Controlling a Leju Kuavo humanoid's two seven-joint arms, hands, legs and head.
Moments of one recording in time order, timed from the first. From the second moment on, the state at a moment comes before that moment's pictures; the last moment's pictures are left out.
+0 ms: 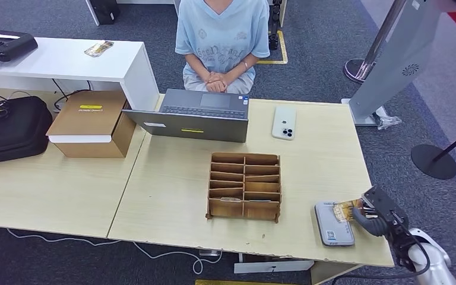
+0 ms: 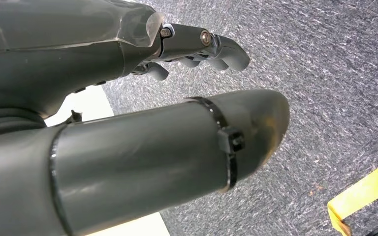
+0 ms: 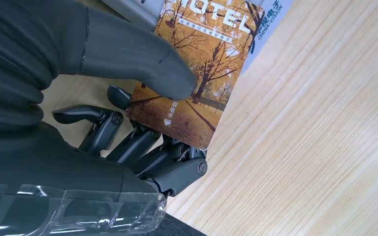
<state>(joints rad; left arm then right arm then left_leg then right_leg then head) -0.04 -0.06 0.58 -0.22 -1.54 -0.05 0.00 -0.11 -0.43 -0.12 -1.00 0.32 0.46 -0.09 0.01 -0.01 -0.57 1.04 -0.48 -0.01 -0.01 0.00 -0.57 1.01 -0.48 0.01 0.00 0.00</state>
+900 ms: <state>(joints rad) -0.04 -0.07 0.58 -0.22 -1.54 -0.05 0.00 -0.18 -0.34 -0.18 -1.12 -0.06 0.56 -0.34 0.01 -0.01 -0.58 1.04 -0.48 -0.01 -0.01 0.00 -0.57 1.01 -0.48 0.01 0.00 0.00</state>
